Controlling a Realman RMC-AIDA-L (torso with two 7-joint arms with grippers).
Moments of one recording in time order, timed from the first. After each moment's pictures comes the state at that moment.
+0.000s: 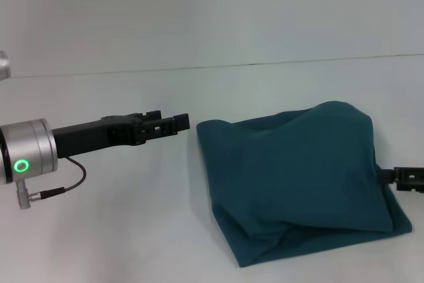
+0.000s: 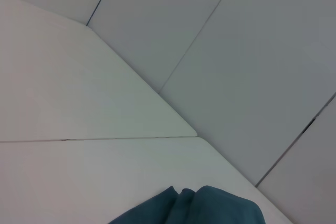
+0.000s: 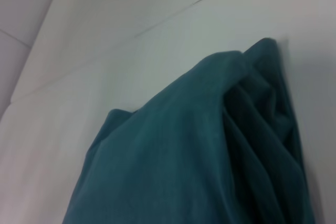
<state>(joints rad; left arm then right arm) -0.54 -2.16 0.84 0.86 1.89 1.36 -1.98 0.43 1.92 -0.54 -0.72 -2.24 -1.51 2.22</state>
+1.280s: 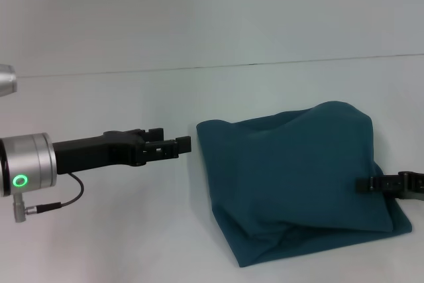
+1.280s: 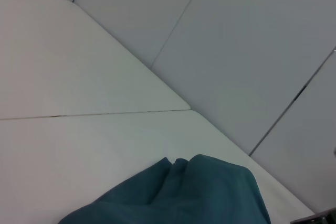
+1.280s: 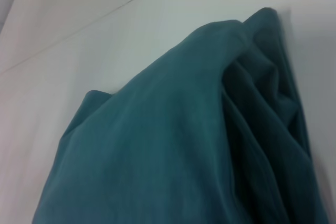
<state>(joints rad) -0.53 -2.16 0.83 0.86 1.95 1.41 -1.93 0.48 1.95 -0.56 -0.66 -2.32 -1.41 2.23</state>
